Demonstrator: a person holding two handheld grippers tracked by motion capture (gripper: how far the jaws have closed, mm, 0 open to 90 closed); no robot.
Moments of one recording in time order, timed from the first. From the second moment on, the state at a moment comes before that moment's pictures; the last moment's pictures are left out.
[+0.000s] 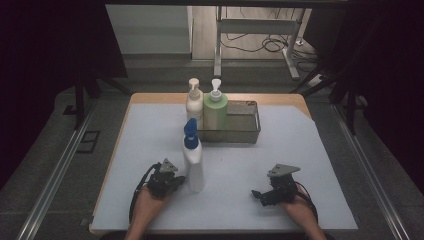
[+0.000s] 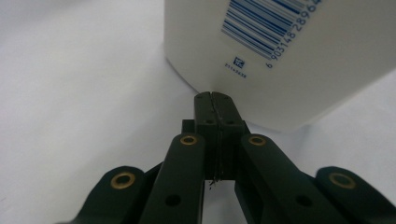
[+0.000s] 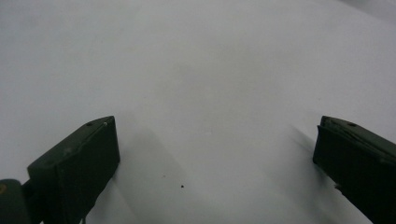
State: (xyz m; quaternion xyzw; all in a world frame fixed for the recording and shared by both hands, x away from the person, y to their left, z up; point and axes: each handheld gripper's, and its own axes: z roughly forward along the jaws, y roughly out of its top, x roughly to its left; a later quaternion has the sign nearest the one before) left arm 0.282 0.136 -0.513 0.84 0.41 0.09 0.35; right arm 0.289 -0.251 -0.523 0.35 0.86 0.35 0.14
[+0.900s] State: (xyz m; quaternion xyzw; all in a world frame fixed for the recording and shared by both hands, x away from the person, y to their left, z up) left arm 0.280 0.102 -0.514 0.85 0.37 0.07 0.36; right arm 0.289 -0.250 -0.523 0.35 0.86 0.34 0.14
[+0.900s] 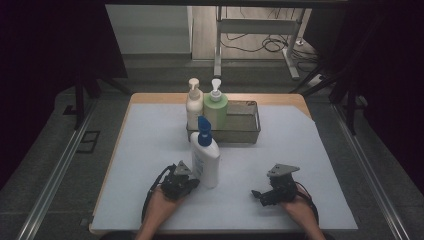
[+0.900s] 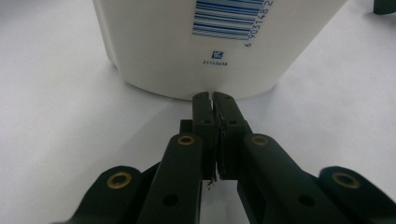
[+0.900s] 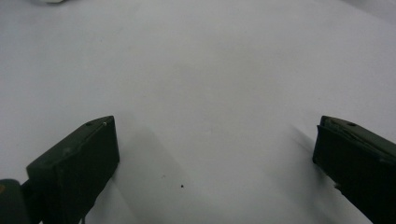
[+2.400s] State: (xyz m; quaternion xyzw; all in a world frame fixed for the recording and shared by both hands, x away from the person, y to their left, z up) left arm 0.266 0.123 -0.519 0.84 0.40 0.14 0.34; right arm 0.288 -0.244 -0.513 0.35 0.86 0.36 0.12
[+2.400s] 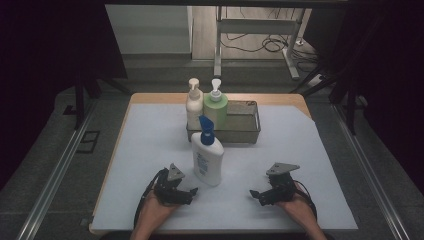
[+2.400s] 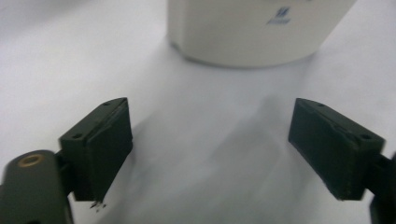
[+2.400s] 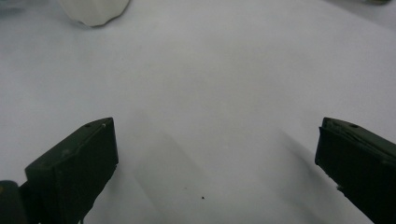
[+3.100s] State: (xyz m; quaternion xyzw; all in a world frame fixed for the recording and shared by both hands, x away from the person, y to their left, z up) left arm 0.263 0.129 -0.523 0.84 0.40 0.16 0.34; right arm 0.287 -0.221 -0.479 0.32 0.85 0.40 0.12
